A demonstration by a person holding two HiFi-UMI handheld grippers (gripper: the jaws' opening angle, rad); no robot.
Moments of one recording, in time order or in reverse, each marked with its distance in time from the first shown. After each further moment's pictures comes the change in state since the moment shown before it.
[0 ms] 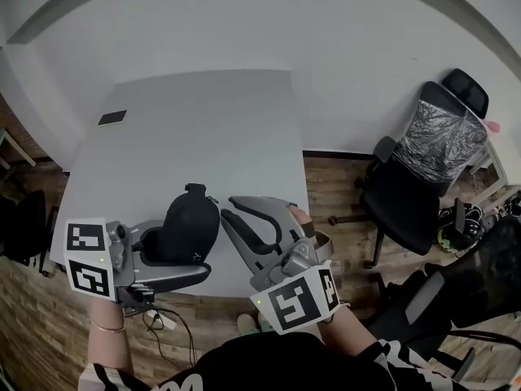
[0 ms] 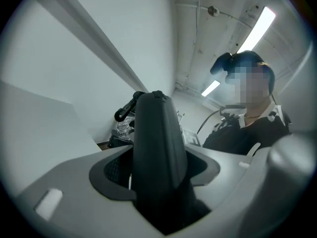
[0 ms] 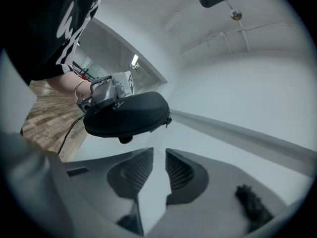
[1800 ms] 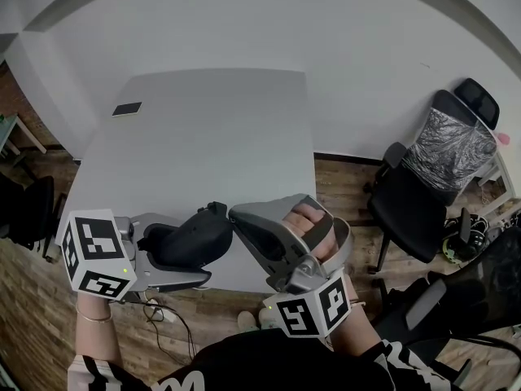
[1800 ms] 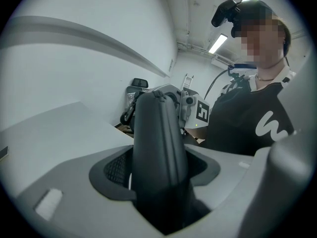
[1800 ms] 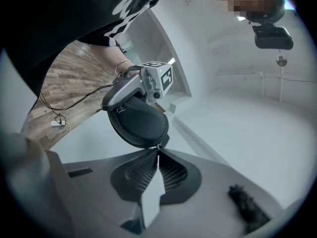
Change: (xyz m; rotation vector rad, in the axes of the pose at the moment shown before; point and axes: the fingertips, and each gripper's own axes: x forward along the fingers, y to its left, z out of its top) left arm -0.011 -0.001 -0.039 0.182 0.395 0.182; right arm -0.016 0.019 0.020 -0.482 -0.043 0.036
